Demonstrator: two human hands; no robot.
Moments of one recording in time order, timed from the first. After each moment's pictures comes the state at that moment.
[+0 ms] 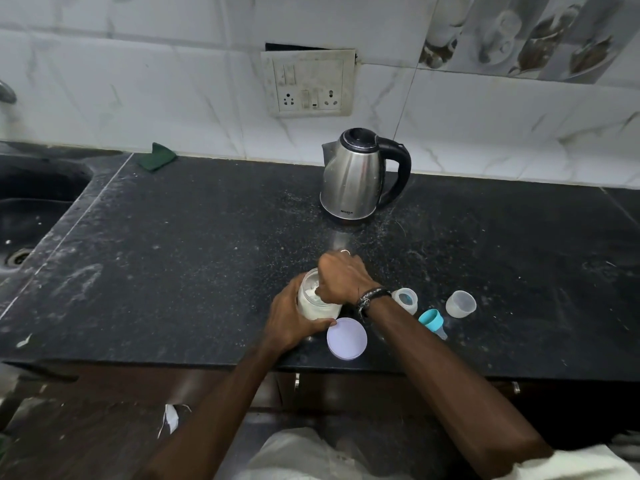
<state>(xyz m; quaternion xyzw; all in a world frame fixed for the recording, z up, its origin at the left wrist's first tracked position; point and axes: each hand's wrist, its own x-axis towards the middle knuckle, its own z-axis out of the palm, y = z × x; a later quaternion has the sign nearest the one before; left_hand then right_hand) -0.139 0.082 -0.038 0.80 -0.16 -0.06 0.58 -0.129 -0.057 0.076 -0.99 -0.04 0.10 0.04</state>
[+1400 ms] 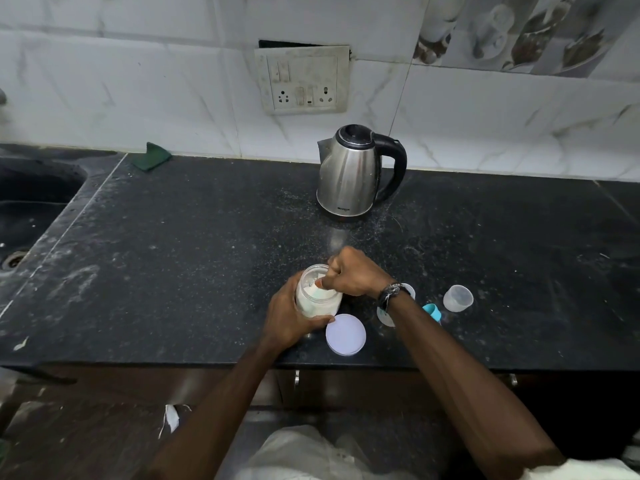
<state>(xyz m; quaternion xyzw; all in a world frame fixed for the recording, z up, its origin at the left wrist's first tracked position) -0.137 0.084 -0.045 0.80 -0.17 -0.07 0.57 -0.128 -0.089 0.067 -0.94 0.06 0.15 0.30</state>
